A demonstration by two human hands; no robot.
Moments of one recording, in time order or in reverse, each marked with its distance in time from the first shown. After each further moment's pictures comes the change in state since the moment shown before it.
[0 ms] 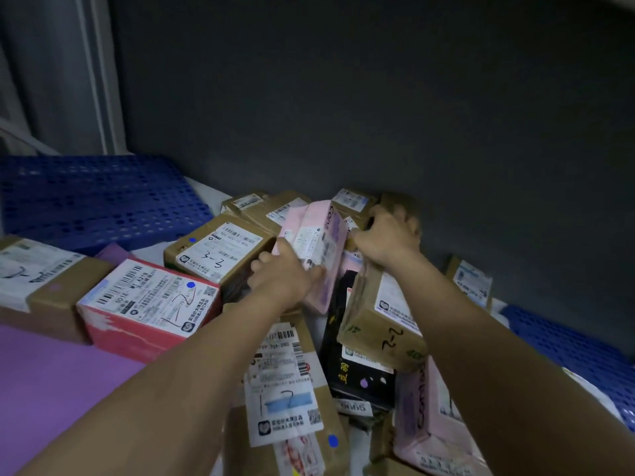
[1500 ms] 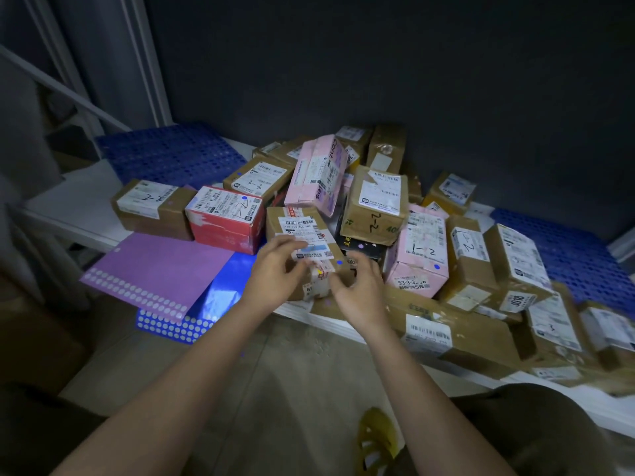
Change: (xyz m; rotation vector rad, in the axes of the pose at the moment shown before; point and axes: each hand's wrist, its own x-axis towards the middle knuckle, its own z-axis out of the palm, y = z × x) left_hand -0.203 -0.106 0.008 -0.339 0.185 0.488; right_hand -0.283 0.039 0.068 0.726 0.017 0.007
